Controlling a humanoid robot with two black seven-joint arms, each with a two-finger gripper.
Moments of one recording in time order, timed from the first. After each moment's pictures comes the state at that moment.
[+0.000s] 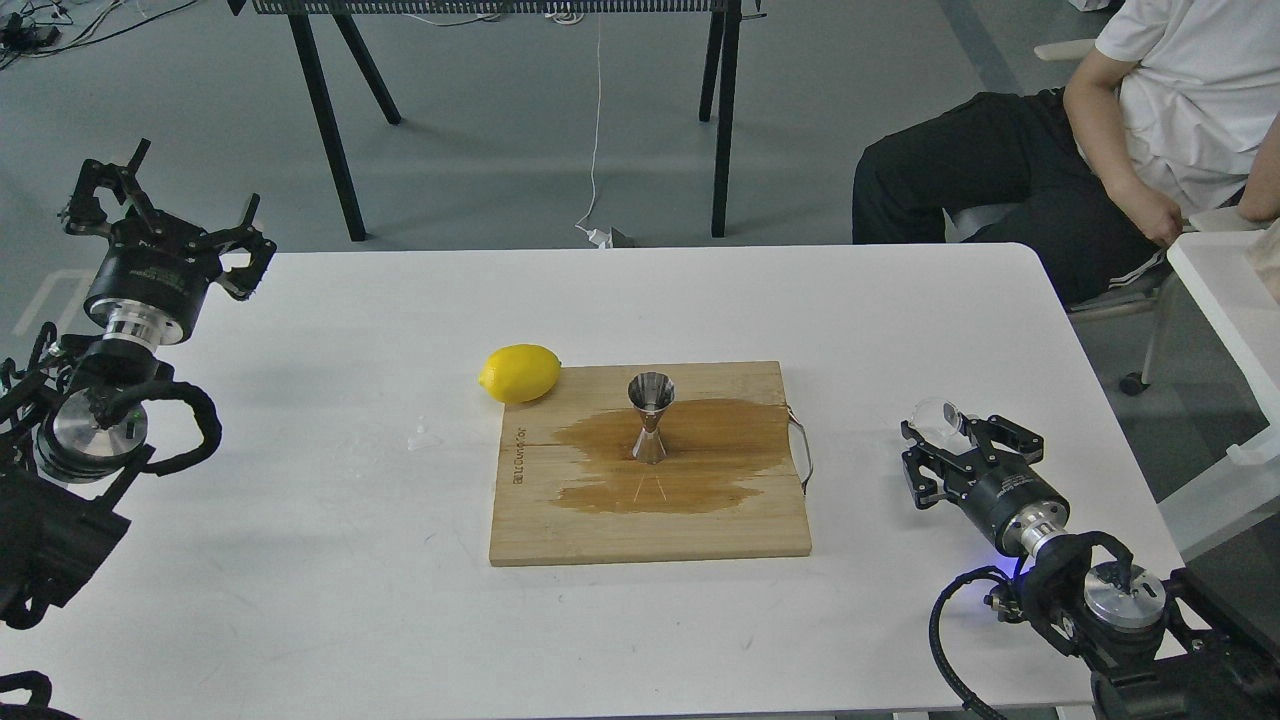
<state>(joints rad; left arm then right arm) -0.56 0.44 -1.03 -0.72 -0.10 -0.43 -0.31 0.22 -0.21 1.17 0.78 0.36 0.26 -0.18</state>
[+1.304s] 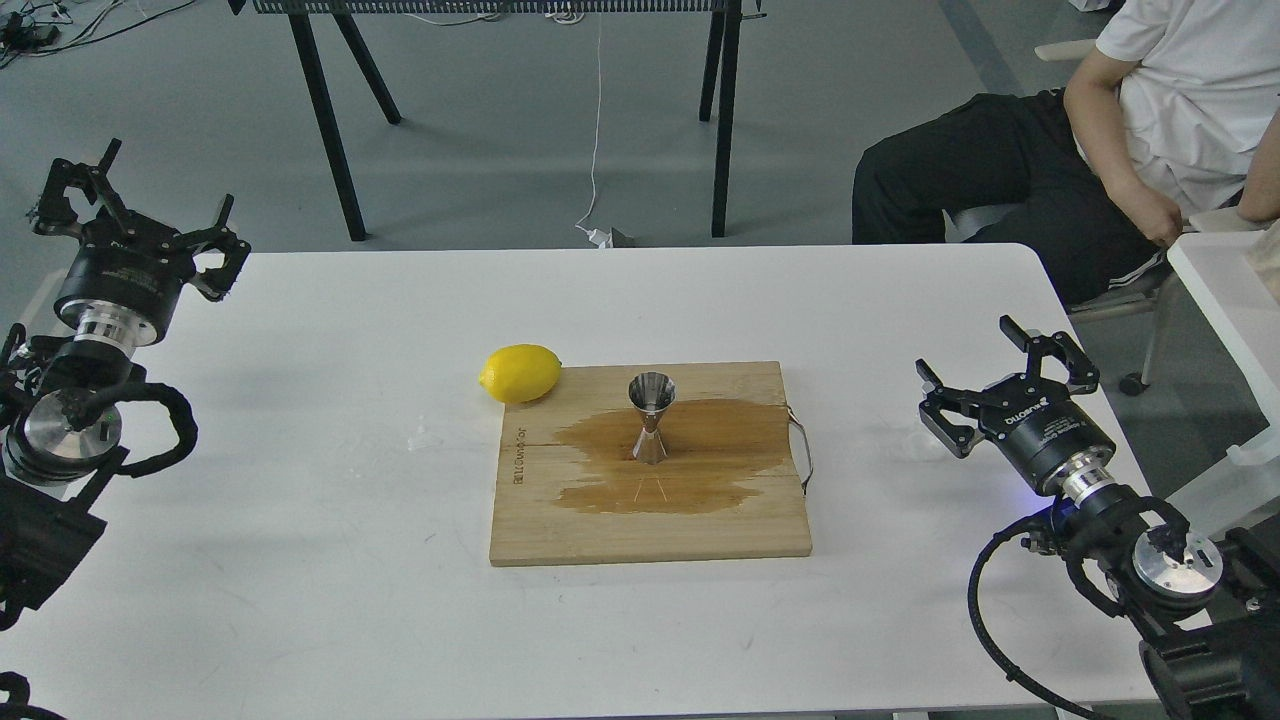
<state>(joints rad) -0.56 0.47 -1.02 -0.69 -0.10 -0.44 -0.30 0.27 -0.34 1.18 0.90 0.34 0.49 -0.17</state>
